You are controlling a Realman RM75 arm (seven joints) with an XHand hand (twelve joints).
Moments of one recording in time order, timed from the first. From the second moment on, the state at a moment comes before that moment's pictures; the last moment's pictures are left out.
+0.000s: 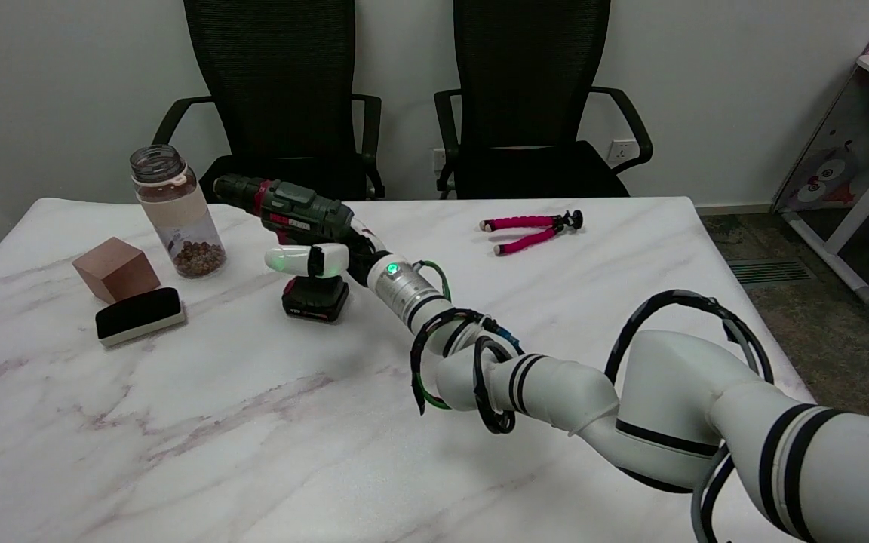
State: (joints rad) arm 0.81 -1.65 0.50 -0.25 -2.14 0.58 1.37
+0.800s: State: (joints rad) arm 0.82 -1.65 0.51 -0.26 -2.13 0.58 1.37
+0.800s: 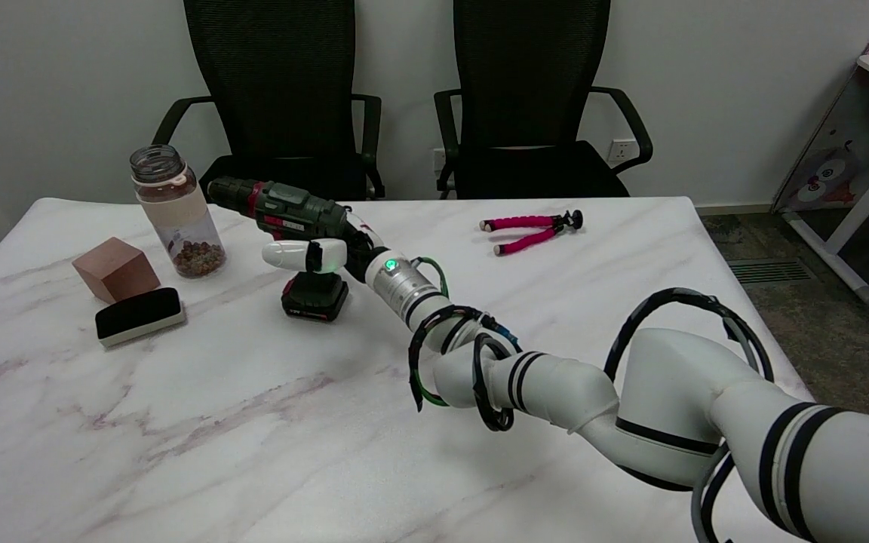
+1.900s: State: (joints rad) arm 0.79 -1.65 0.50 -0.31 -2.11 0.57 1.37
